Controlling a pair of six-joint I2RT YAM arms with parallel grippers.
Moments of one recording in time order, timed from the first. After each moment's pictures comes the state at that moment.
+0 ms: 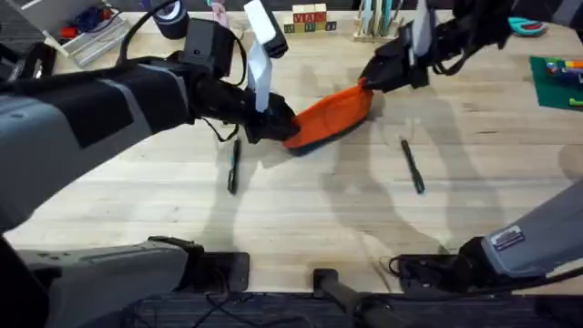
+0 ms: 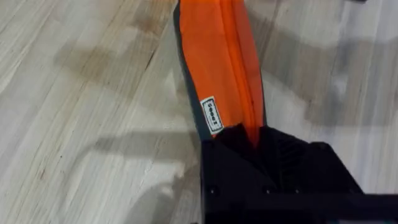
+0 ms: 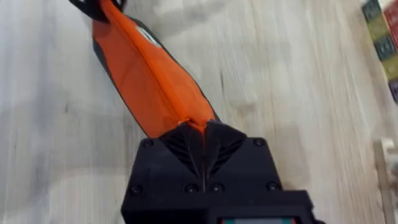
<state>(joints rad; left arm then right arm) -0.21 1.46 0.82 -0.45 0.74 0.78 0.04 1.87 1.44 -0.93 -0.80 -1.35</state>
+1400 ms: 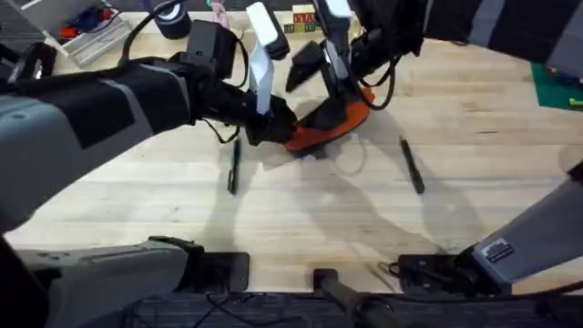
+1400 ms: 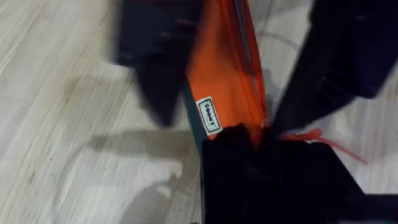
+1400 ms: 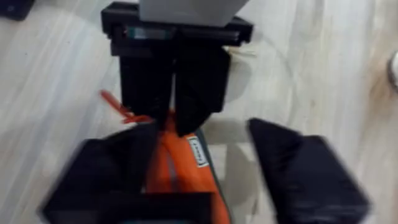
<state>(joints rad) -0.22 1.46 0.82 -0.46 0.74 0.78 0.44 1.87 1.46 -0.85 -0.79 -1.30</state>
